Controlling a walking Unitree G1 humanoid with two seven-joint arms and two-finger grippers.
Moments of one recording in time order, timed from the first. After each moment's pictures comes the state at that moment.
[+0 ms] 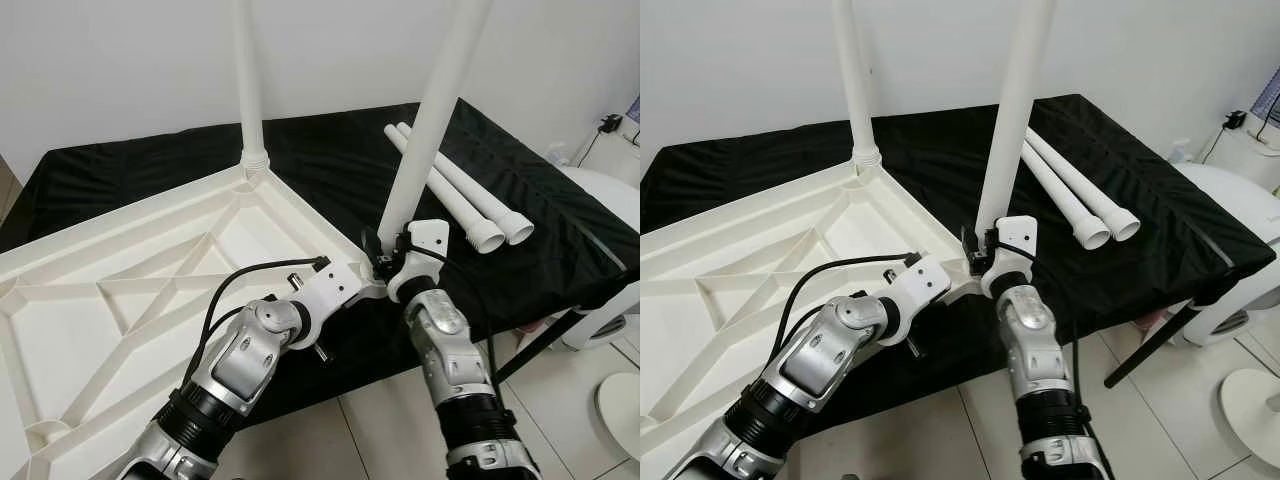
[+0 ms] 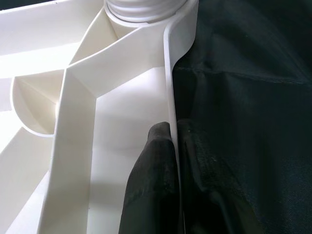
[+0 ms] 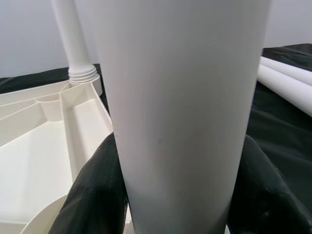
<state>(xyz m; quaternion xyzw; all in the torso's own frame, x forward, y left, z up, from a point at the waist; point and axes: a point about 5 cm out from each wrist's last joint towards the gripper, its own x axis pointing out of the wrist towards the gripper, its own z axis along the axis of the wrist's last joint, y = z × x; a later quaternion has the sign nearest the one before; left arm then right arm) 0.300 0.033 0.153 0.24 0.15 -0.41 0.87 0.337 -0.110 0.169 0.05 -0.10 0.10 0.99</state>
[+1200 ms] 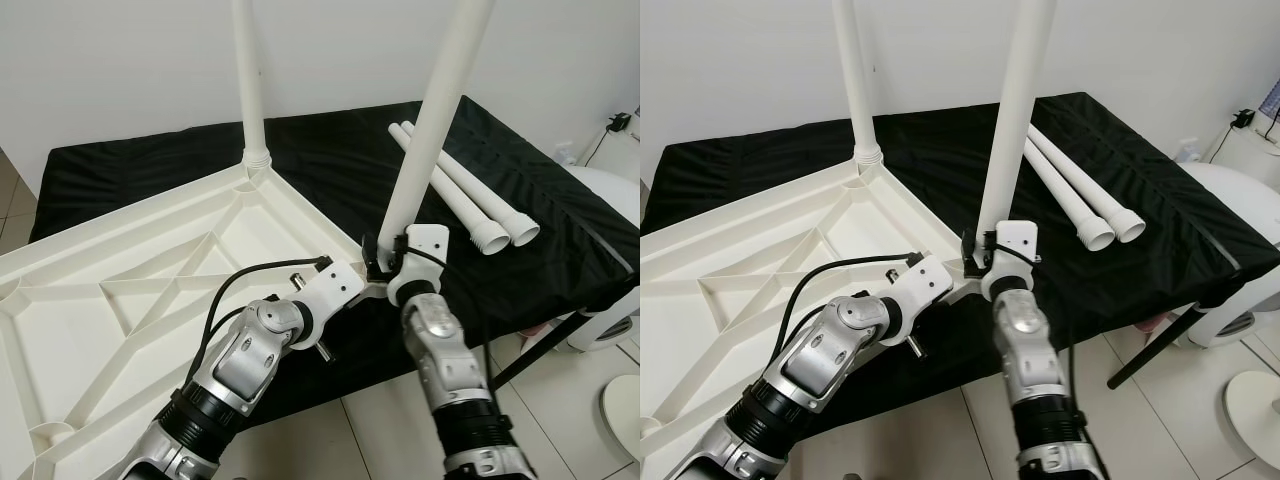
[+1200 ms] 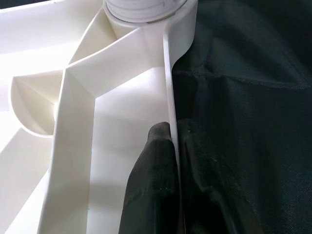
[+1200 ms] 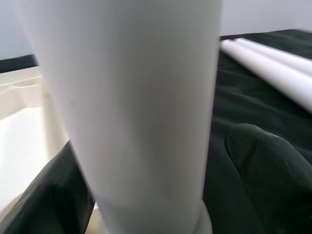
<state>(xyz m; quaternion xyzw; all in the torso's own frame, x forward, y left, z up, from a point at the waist) 0.299 0.031 0.154 0.24 0.14 -0.41 0.87 0.336 -0.121 0.166 0.04 -0.08 0.09 0.99</state>
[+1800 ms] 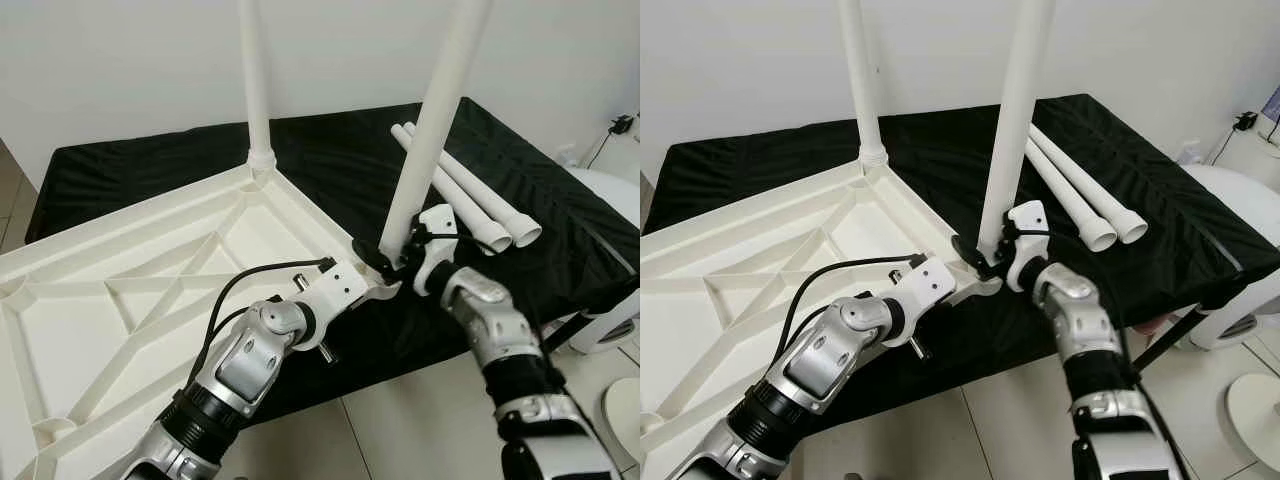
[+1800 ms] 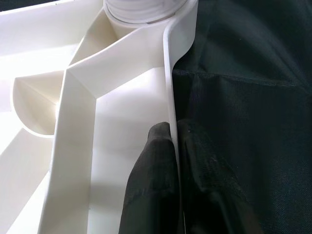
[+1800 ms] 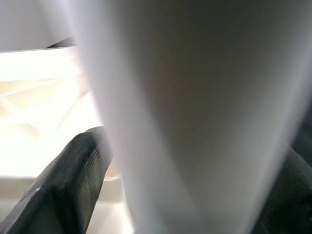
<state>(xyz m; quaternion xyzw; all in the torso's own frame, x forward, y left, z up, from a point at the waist) 0.298 0.027 0.154 0.24 0.14 -0.41 0.87 0.357 -0.151 0.178 -0.02 -0.01 0.37 0.93</state>
